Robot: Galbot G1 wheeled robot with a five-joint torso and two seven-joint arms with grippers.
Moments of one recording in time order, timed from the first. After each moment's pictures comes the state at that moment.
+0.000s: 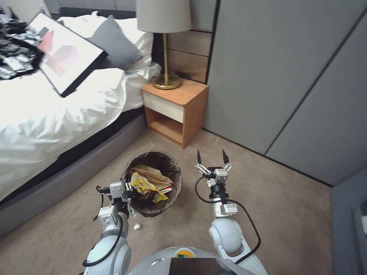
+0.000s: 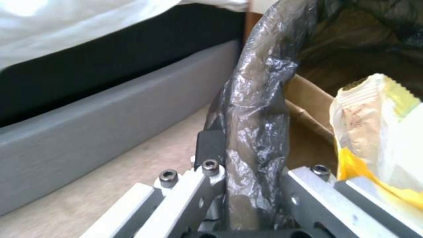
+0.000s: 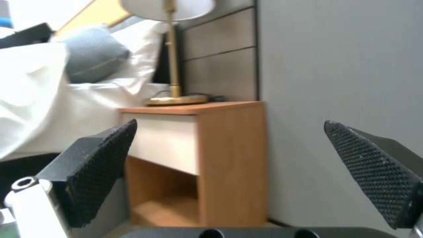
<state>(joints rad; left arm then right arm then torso) 1.75 -1.46 -0.44 -2.26 -0.13 0.21 -0.32 -1.47 1.49 0.23 1.92 -0.06 0.41 0.25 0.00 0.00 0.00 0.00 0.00</state>
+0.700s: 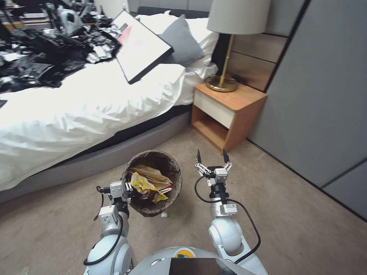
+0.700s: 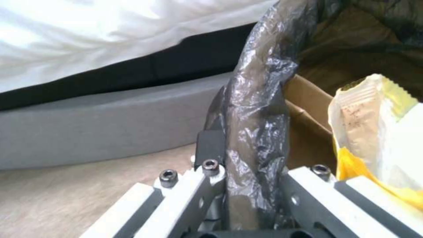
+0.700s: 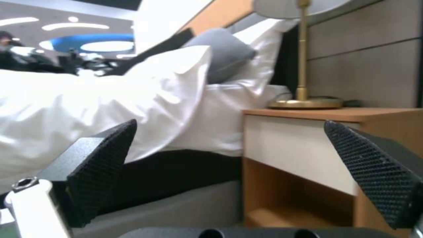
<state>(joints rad) 1.74 -1.47 -0.45 -2.25 -0.13 0.21 -0.32 -1.47 1.50 0.24 1.92 -0.10 0.43 0.25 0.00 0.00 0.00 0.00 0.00</state>
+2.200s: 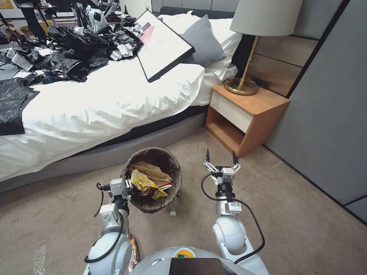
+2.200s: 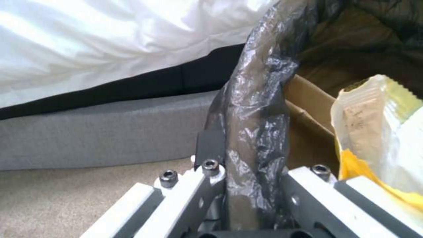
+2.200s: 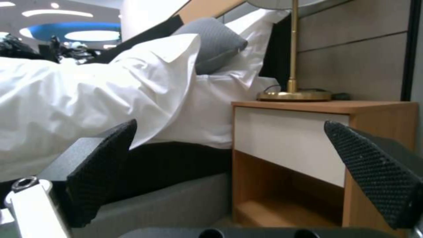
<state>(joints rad) 1.72 -1.46 -0.45 -2.24 -0.11 0.19 -0.32 -1.49 1.53 0.31 1.92 -0.12 0.40 0.29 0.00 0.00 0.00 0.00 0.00</state>
